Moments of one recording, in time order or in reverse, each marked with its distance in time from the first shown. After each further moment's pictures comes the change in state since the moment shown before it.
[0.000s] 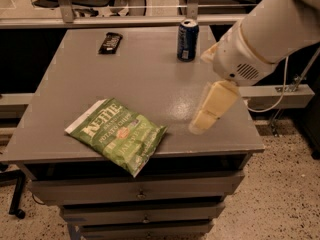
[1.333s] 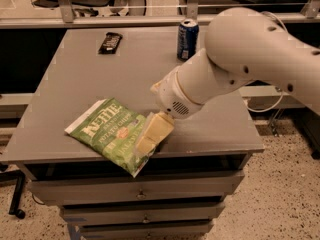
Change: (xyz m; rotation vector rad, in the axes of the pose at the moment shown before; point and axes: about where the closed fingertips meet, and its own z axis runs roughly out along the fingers) arm -0.061 0.040 0.122 -0.144 -0.193 0.028
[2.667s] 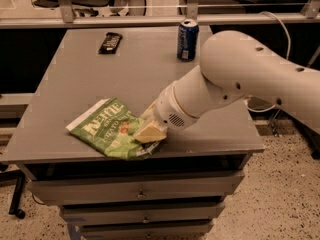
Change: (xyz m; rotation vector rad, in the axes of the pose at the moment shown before) arm 0.018 0.009 0.027 -0.032 -0.001 0.064
